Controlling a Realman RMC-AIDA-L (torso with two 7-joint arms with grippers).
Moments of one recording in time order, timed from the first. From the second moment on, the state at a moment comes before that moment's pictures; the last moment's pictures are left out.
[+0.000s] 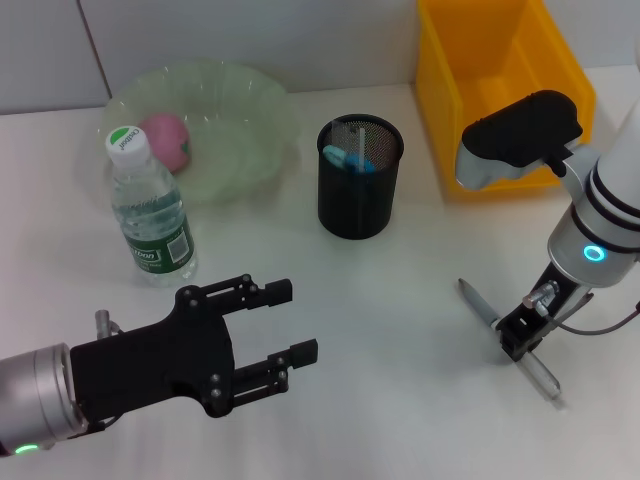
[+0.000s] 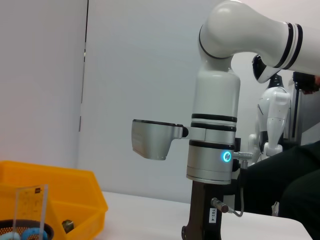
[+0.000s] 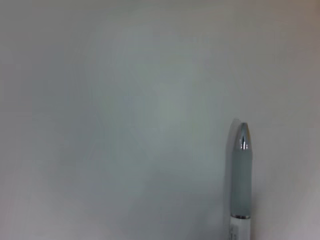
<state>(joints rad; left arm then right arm) -0.31 -2.06 1.40 0.59 1.27 1.54 -0.98 0.66 2.08 -1.49 -1.17 -2.76 -1.63 2.93</state>
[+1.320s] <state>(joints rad) -0.31 -2.06 1.41 0.59 1.27 1.55 -0.98 0.64 2.08 -1.47 -1.23 -2.75 -1.63 2.91</state>
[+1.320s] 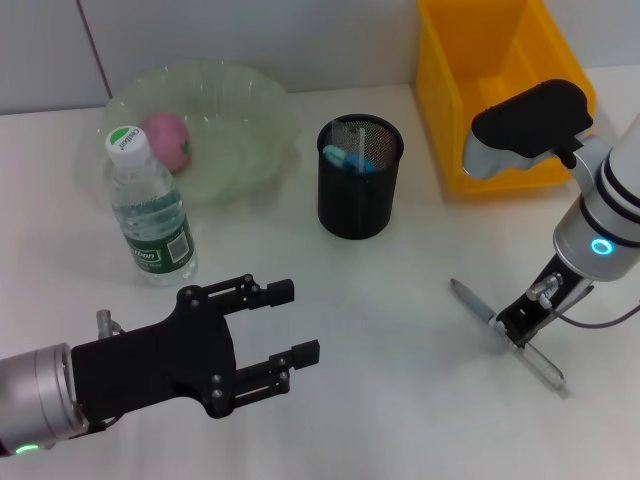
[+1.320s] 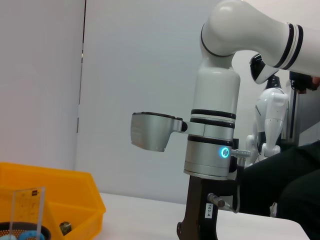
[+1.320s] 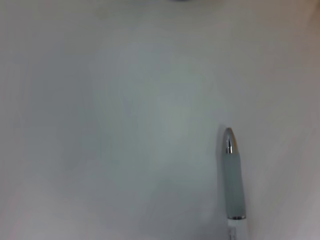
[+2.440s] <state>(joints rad) -0.32 -2.06 1.41 0.59 1.27 1.55 -0.98 0.64 2.08 -1.46 -1.22 -2.76 -1.62 2.92</state>
